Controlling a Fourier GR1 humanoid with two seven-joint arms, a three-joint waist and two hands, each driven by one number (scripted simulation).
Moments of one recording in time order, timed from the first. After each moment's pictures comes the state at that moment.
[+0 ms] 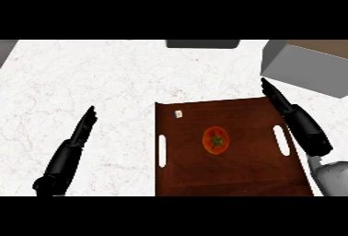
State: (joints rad) left arm 0.07 0.38 -0.28 -1.61 0.08 0.18 -0.15; right arm -0.21 -0.53 0.28 -1.49 -0.12 0.00 -0.10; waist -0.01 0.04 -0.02
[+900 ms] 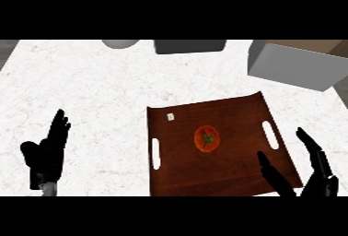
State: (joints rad) left arm 0.04 0.31 -0.09 -1.43 0.17 0.34 0.01; right arm 0.26 -0.26 0.26 -1.74 0.53 -0.92 -0.07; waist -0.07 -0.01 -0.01
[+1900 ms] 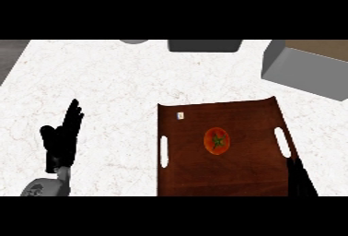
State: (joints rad) left arm -0.08 0.27 -0.10 -1.32 0.15 0.32 0.01; right arm 0.55 -0.01 0.61 -2.22 1.42 -0.30 0.77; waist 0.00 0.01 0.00
